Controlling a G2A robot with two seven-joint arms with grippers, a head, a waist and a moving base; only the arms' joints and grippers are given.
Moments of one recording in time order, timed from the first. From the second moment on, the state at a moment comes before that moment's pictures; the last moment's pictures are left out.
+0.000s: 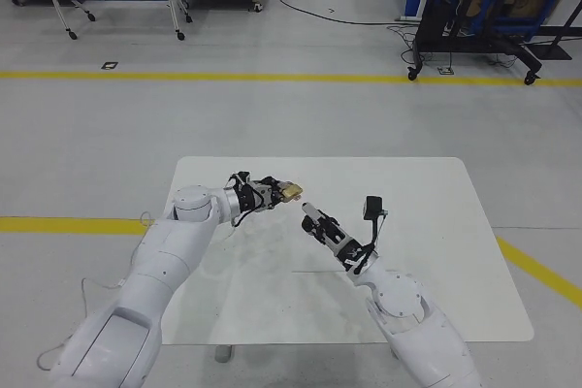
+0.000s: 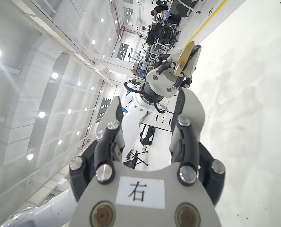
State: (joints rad) left arm 0.69 -1.40 -0.95 -0.69 -0.62 0.18 -0.87; right arm -1.48 -1.32 1.16 -1.67 0.03 -0.15 0.25
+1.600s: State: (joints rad) left arm 0.98 -1.33 -1.09 -1.11 -0.46 -0.11 -0.79; right arm -1.38 -1.34 1.16 -1.49 0.64 -0.06 0.50
